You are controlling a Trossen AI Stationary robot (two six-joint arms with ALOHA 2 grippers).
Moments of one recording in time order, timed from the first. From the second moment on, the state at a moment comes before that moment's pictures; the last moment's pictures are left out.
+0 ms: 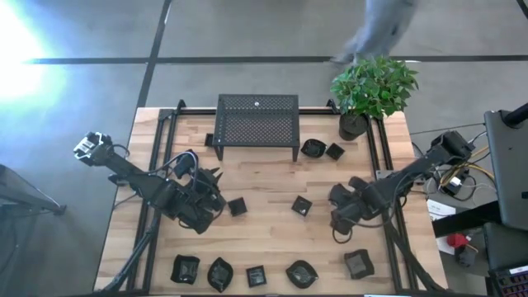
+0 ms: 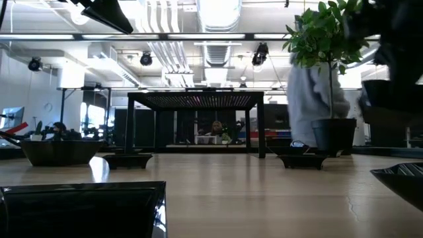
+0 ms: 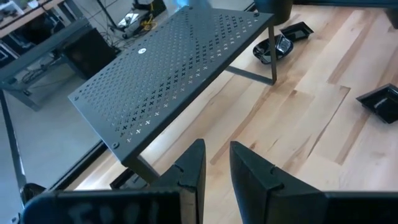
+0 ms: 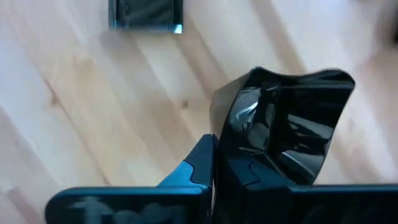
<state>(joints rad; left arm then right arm) -0.54 1.32 1.16 -1.11 -1.06 -0.98 0.52 1.36 0.94 -1.05 0.26 1.04</state>
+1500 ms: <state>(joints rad) -0.42 1.50 1.16 -0.46 -0.96 -0.12 0.44 1.86 1.46 -1.11 0.85 -0.01</state>
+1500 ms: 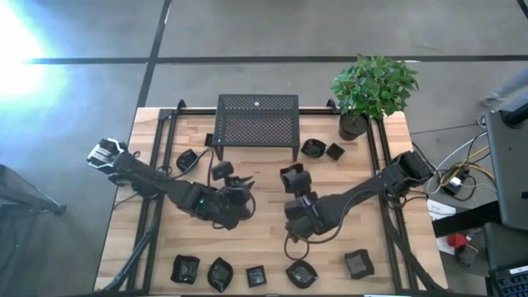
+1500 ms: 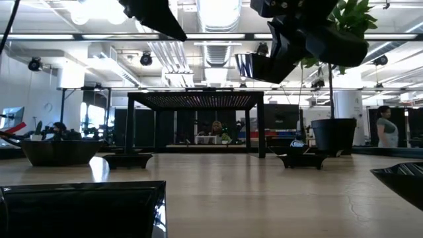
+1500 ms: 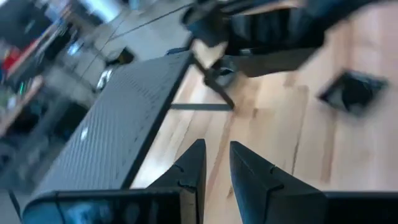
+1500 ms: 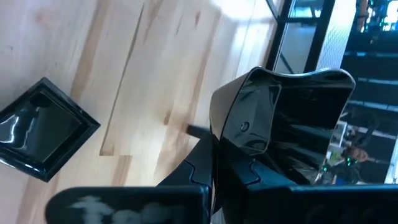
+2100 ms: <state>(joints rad) -0.32 1.51 1.16 -0.22 -0.52 0.55 0.44 1.86 1.46 -1.03 0.83 -0.15</state>
